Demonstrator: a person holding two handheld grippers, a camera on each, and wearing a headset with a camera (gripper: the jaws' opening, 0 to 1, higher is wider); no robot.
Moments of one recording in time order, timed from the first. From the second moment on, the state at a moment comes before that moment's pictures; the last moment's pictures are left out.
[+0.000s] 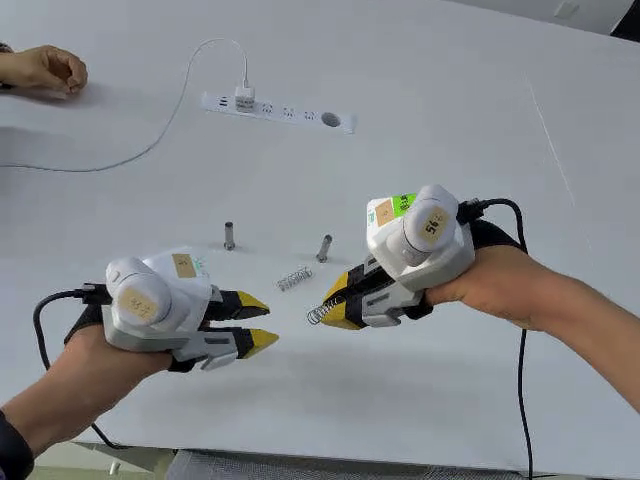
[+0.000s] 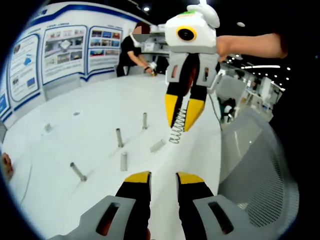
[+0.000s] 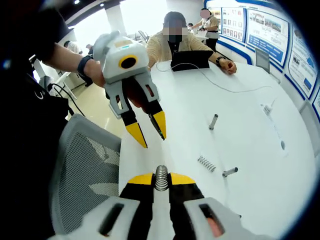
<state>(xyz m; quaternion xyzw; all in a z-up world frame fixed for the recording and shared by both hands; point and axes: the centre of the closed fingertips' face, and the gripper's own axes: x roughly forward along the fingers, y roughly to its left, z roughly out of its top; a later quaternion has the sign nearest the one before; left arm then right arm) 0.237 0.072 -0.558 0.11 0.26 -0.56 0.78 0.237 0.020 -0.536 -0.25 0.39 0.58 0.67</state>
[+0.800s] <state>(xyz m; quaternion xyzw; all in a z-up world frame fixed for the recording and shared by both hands) 0.256 0.117 -0.573 0.09 0.29 -0.49 0.82 0.287 0.020 -0.562 -0.26 0.42 0.55 0.67</state>
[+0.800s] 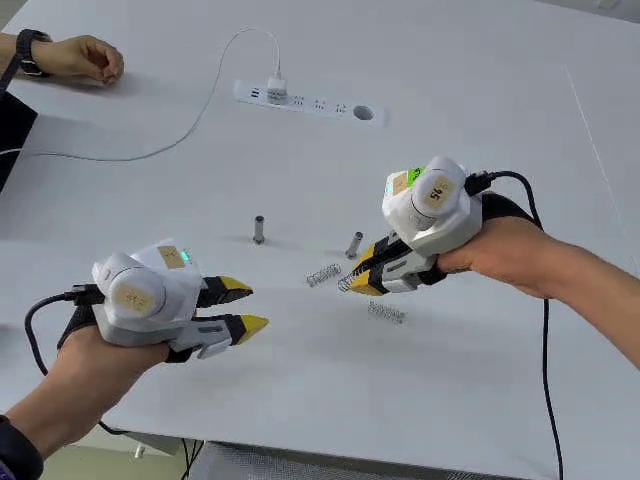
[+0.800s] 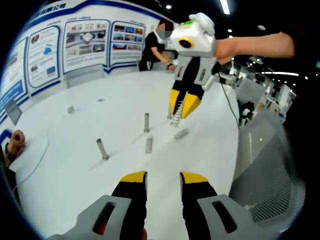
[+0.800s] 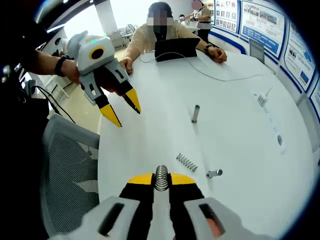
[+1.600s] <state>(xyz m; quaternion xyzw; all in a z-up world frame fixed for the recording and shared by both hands) 0.261 0.144 -0.585 0.07 0.31 -0.43 0.85 0.329 0.046 -0.578 -0.29 0.42 0.55 0.66</state>
